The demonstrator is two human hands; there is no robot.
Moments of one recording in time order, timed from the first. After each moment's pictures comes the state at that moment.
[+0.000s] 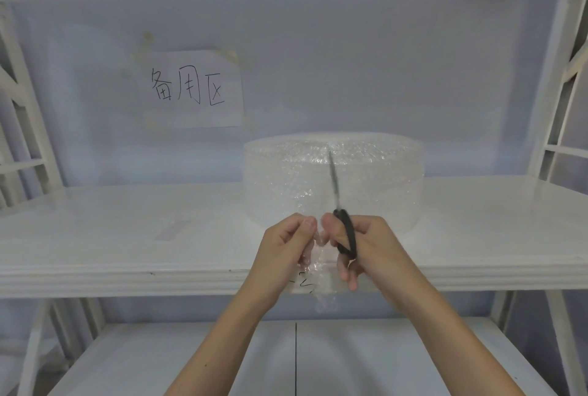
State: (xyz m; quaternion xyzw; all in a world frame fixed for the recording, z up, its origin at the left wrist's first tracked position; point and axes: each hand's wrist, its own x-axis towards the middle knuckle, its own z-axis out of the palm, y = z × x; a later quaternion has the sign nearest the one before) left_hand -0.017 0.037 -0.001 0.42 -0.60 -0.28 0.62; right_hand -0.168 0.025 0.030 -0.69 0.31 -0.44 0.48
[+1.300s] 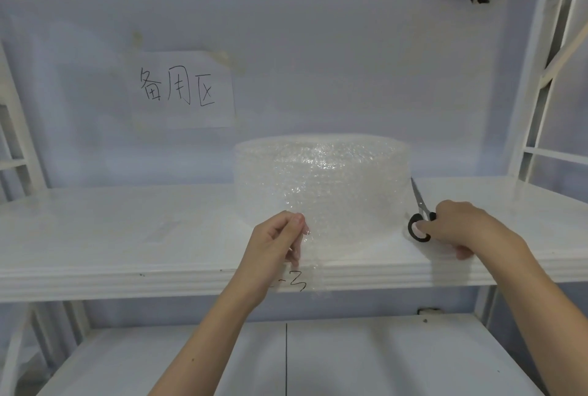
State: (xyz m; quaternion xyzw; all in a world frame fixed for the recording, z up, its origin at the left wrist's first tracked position) left_hand -0.012 0.036 0.001 0.43 -0.59 -0.31 0.61; right_hand -0.285 -0.057 0.054 -0.66 0.73 -0.13 0.09
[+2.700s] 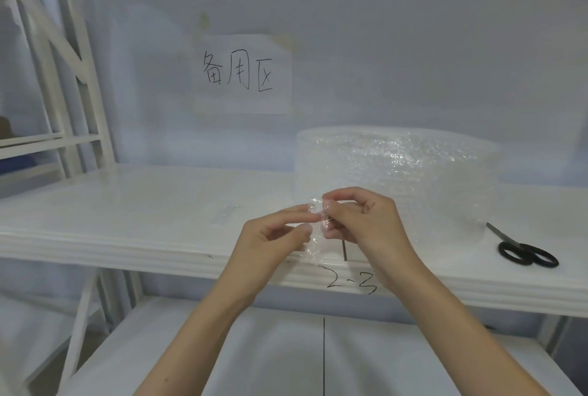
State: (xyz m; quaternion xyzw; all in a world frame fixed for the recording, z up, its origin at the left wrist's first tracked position) left_hand 0.072 0.083 0.005 0.44 -0.55 -0.28 0.65; right_hand -0.078 0.016 0.036 -0.63 0.26 -0.50 0.53
